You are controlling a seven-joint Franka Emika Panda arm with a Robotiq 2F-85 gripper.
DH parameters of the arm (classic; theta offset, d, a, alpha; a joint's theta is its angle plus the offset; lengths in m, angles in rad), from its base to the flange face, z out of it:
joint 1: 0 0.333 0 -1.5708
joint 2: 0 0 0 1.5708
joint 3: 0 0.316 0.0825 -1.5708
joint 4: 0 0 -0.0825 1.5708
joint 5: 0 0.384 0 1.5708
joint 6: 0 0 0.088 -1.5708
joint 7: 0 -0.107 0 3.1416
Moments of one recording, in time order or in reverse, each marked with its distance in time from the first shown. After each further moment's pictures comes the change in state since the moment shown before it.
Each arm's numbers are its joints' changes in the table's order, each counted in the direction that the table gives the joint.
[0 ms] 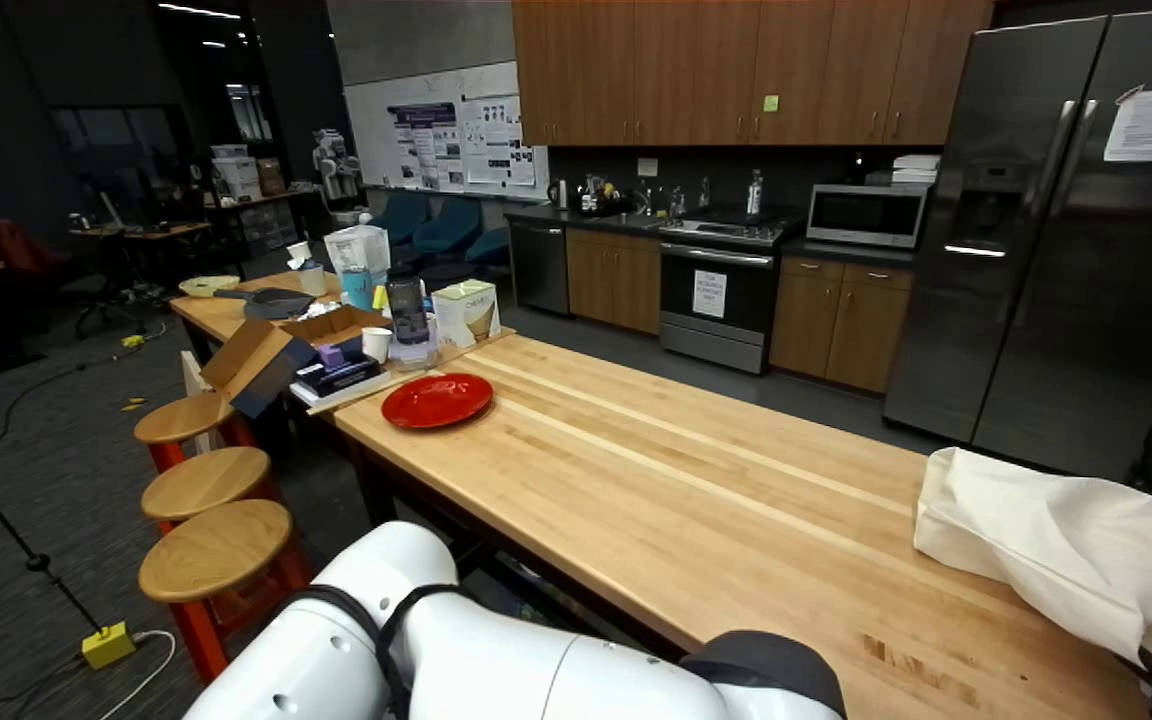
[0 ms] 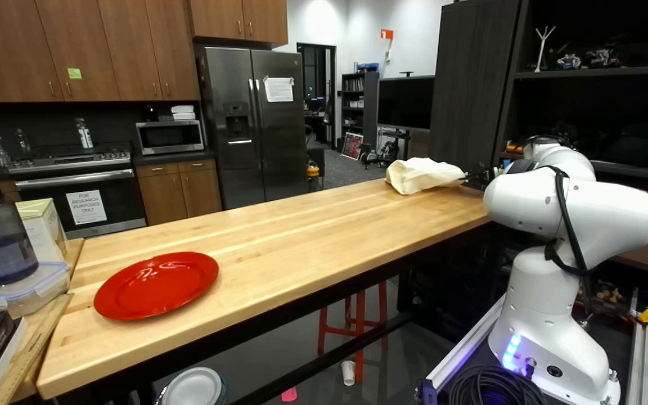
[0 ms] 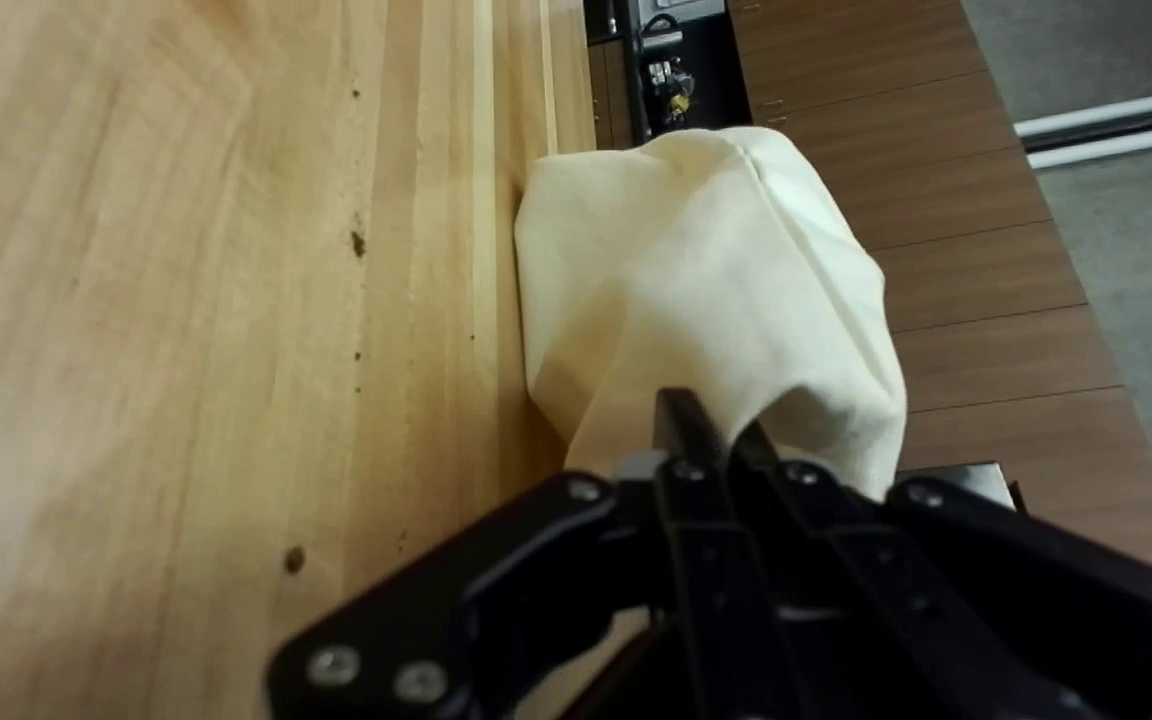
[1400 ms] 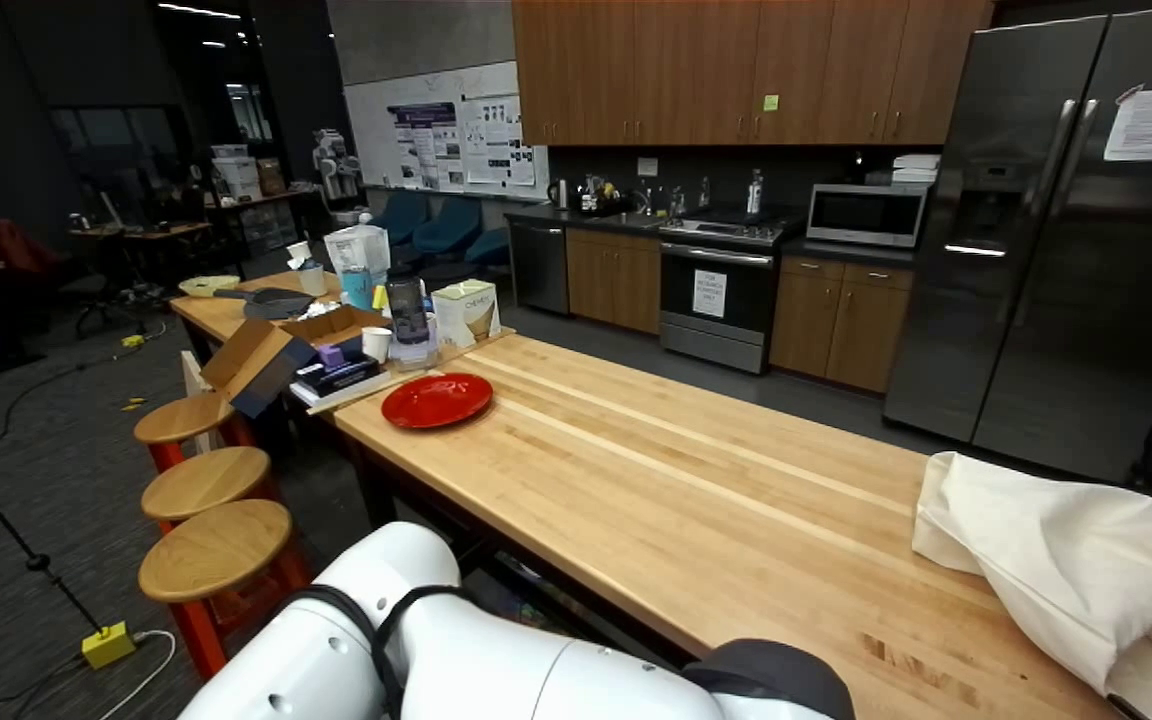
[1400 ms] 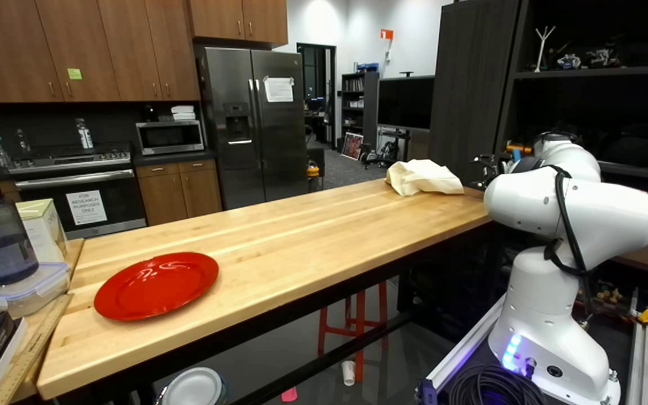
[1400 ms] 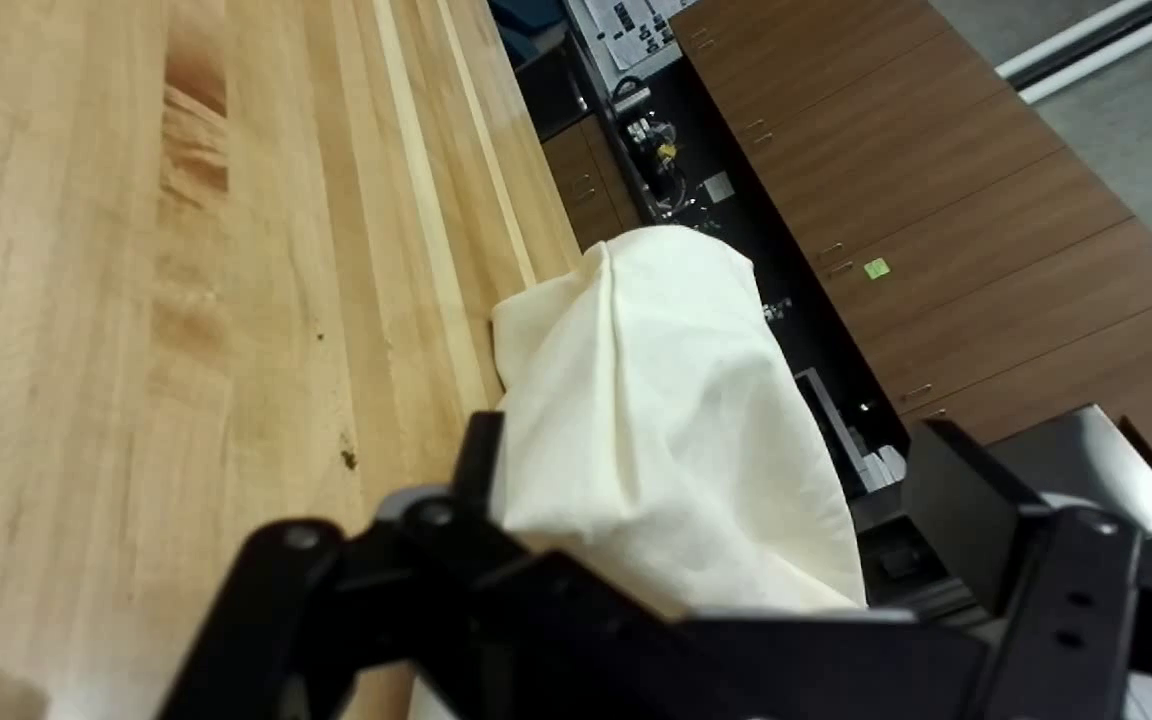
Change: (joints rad) arm -0.043 -0.028 -0.005 0.006 0.028 -0.138 -0.328
